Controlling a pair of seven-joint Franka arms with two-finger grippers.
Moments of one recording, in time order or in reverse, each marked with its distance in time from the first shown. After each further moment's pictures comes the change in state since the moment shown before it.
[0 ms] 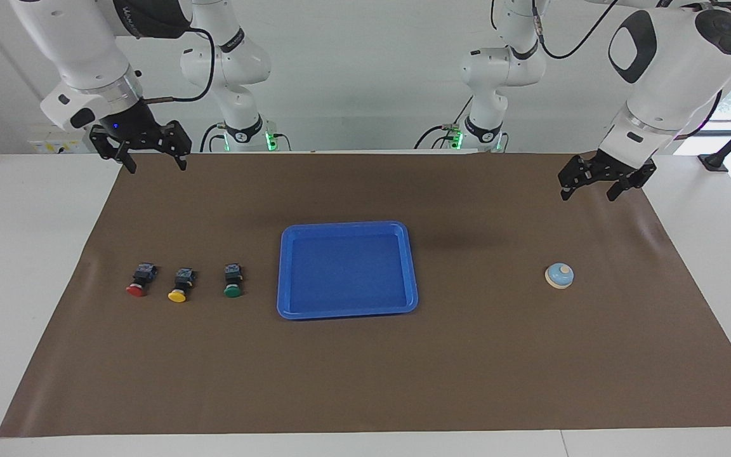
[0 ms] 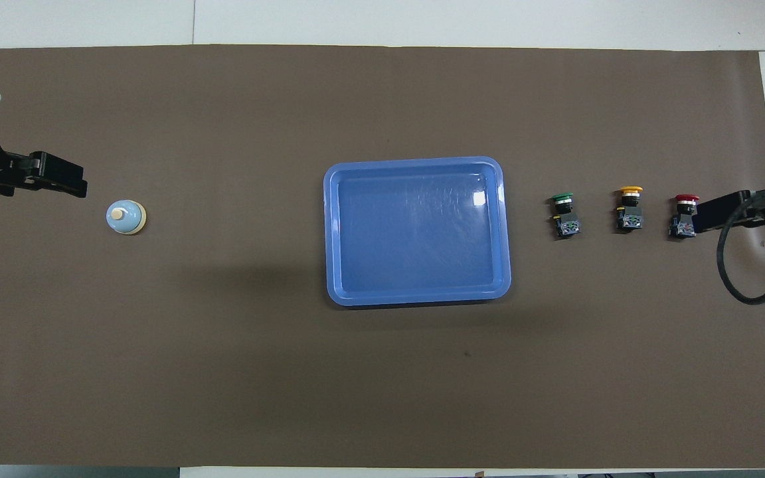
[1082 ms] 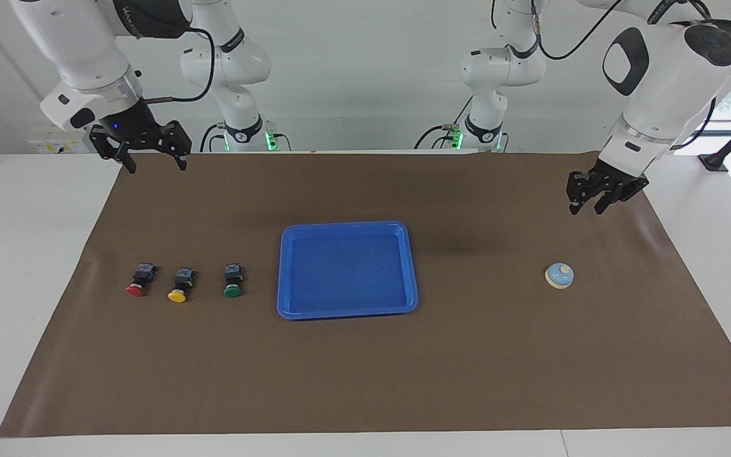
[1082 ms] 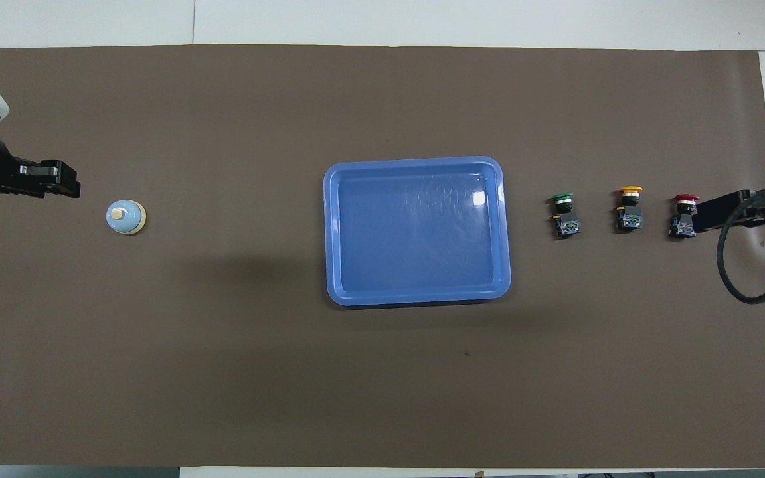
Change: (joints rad) left arm 0.025 -0.042 0.002 -0.158 0.000 0.173 -0.006; right arm 0.000 0.000 0.000 0.000 0.000 0.000 0.000
